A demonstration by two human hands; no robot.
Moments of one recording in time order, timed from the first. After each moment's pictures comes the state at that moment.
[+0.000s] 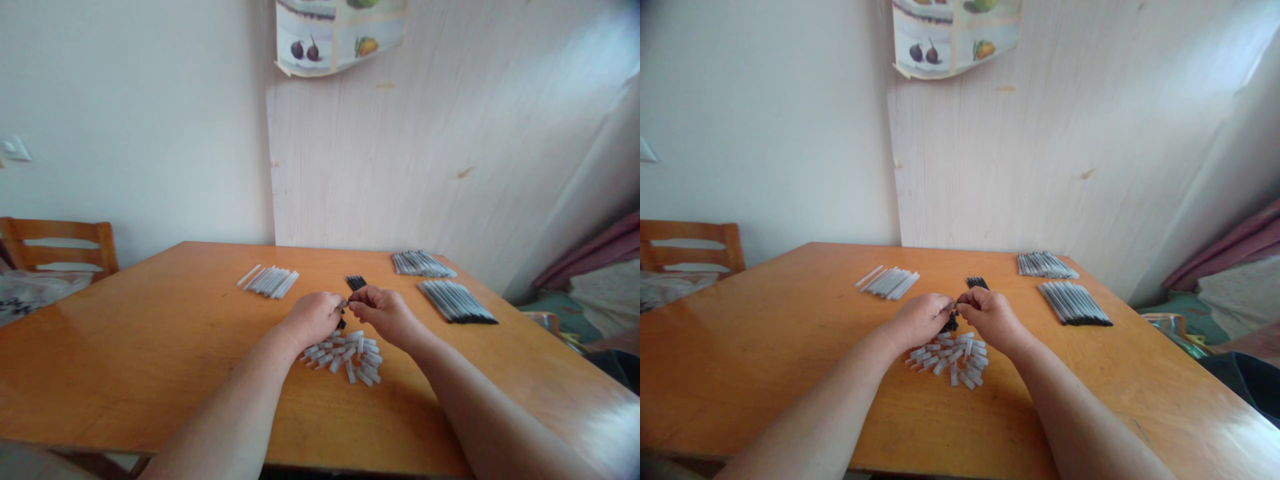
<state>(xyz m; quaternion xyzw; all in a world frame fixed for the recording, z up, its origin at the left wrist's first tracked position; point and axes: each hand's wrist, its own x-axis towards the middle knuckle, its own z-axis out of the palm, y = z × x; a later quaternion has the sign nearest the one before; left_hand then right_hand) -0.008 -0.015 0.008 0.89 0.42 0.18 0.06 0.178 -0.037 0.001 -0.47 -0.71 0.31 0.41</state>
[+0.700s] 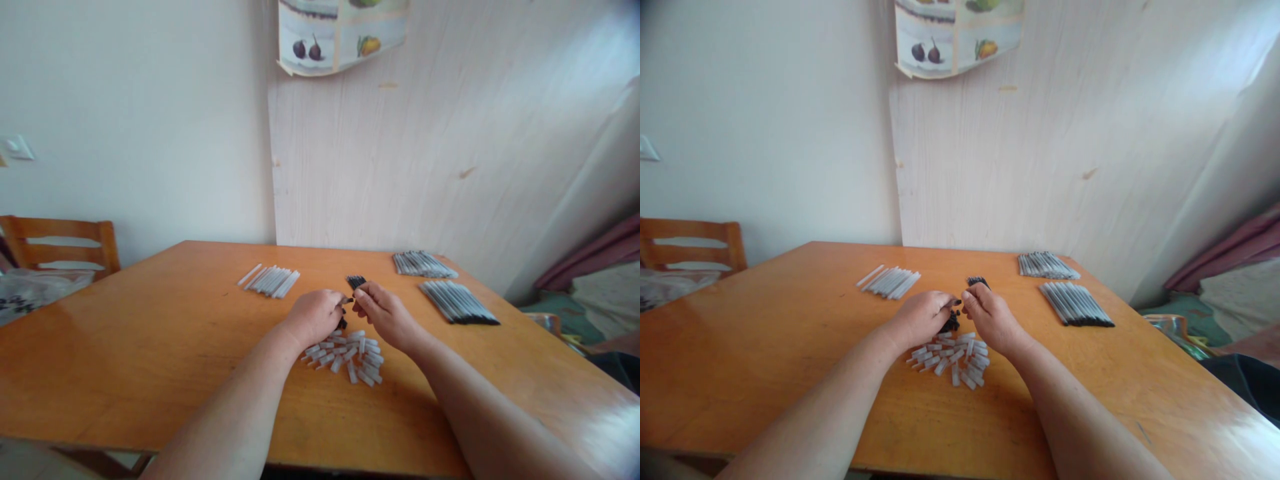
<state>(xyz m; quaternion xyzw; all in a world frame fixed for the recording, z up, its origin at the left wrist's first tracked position) -0.007 -0.018 0.015 0.88 0.43 0.18 0.05 0.176 -0.037 -0.002 -0.47 -0.73 0.25 0.43</state>
